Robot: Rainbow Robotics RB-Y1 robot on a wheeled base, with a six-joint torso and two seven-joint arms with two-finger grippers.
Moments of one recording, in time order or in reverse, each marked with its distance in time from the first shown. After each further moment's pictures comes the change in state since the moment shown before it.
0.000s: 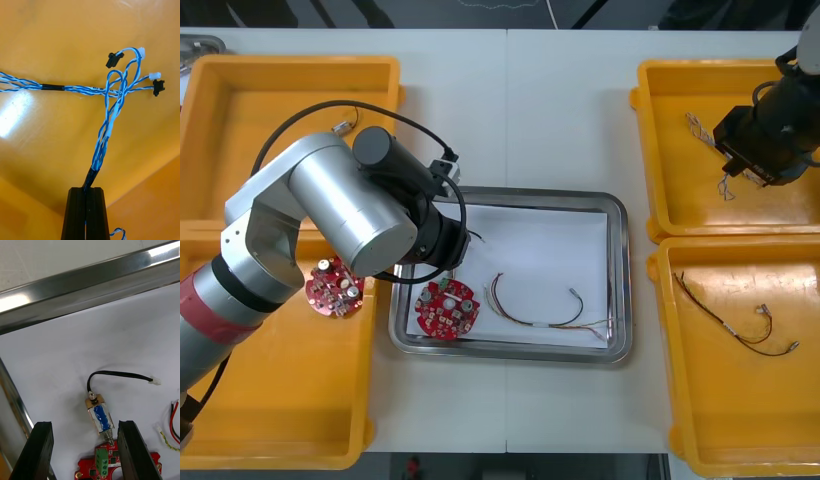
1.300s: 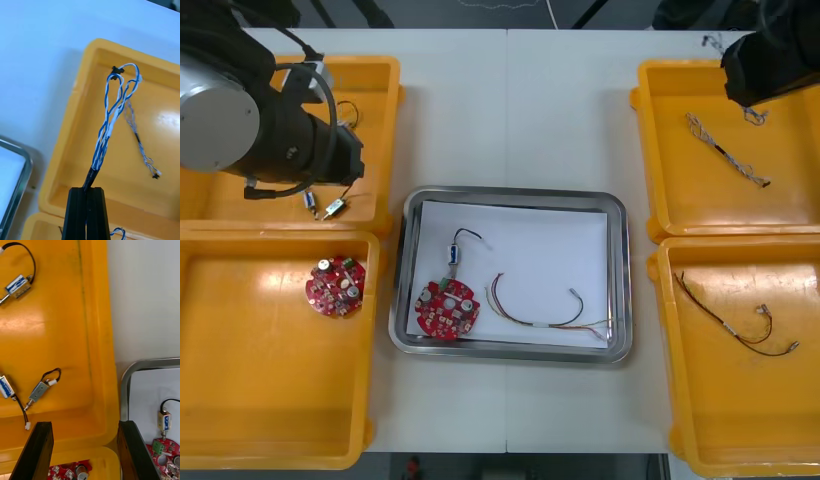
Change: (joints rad) right arm 0.000 -0.055 0.026 -0.563 -0.206 0.205 0.795; left arm 0.000 0.147 0.414 -0.084 0.149 0.181 -0.005
